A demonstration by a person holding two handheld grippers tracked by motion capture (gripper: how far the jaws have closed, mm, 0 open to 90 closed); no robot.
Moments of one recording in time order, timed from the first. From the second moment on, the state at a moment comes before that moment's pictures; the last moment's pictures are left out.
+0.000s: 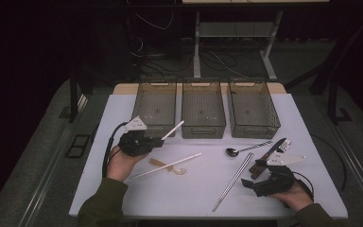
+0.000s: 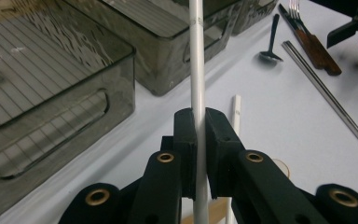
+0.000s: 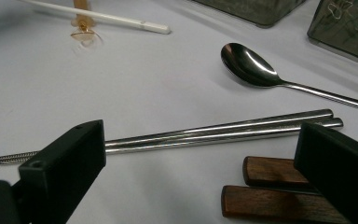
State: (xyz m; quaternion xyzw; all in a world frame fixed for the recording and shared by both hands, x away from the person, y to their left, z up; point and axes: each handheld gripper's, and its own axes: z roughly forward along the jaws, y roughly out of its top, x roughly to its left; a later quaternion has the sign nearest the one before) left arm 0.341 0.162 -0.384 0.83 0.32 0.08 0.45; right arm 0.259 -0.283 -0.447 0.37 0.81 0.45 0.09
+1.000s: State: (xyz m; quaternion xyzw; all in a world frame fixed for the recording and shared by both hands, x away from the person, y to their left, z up) left arm 0.393 0.167 -0.355 0.79 0.36 0.10 0.48; right arm 0.259 -0.285 -0.446 0.37 0.81 0.45 0.09
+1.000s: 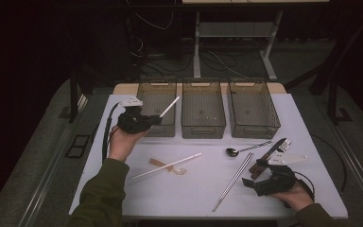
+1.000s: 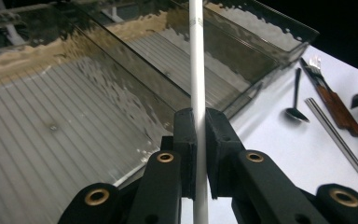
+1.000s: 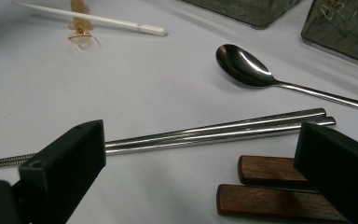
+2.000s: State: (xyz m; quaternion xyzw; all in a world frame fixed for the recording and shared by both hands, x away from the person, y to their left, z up) left arm 0.466 0.161 -0.331 0.75 0.40 0.16 0.50; right arm 0.258 -0.288 -0.444 0.37 0.80 0.46 0.09
